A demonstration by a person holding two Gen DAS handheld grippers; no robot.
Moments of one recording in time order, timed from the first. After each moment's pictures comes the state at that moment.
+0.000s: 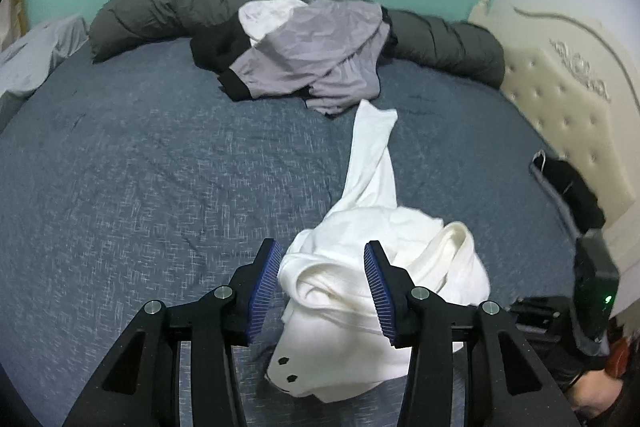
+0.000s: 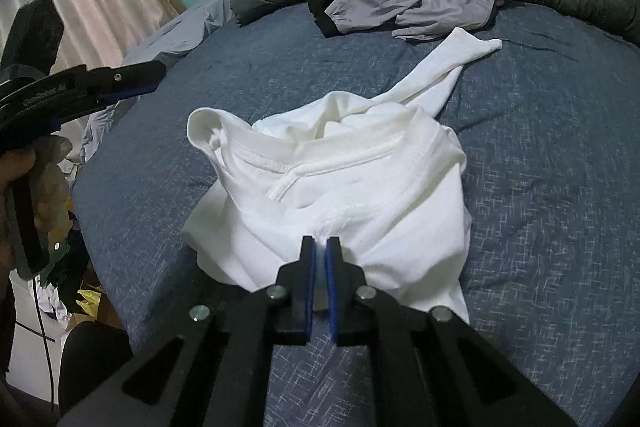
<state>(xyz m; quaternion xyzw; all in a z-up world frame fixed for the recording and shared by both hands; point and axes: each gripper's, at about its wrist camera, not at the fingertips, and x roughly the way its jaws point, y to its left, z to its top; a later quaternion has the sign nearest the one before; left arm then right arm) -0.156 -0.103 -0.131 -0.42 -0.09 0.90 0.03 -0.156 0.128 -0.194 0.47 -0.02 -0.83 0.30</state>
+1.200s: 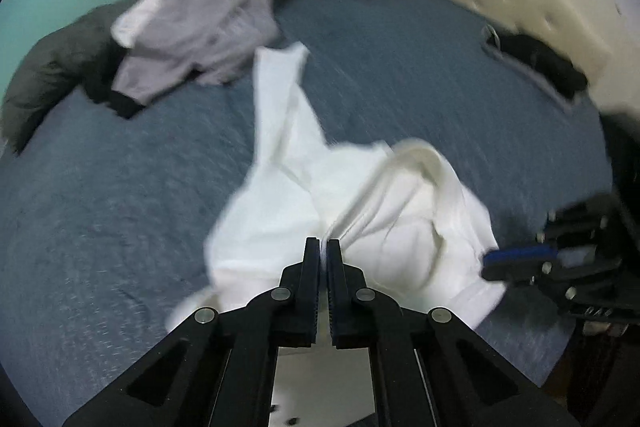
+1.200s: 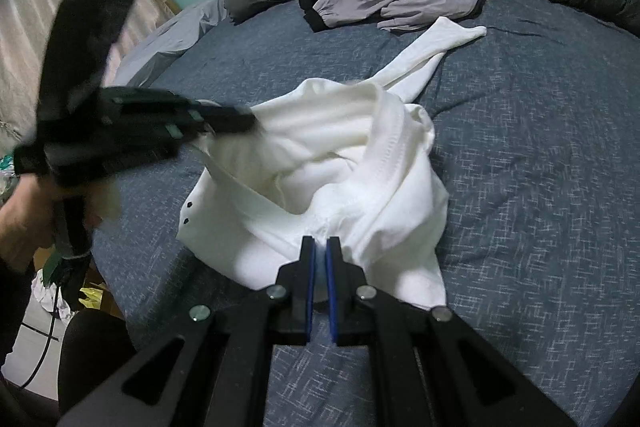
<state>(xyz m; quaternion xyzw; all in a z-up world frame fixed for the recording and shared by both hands) -0.191 -0.022 -0.176 -0.46 0.06 0.88 0.14 -0.150 0.155 -0.198 0.48 -0.04 -0.83 0.29</state>
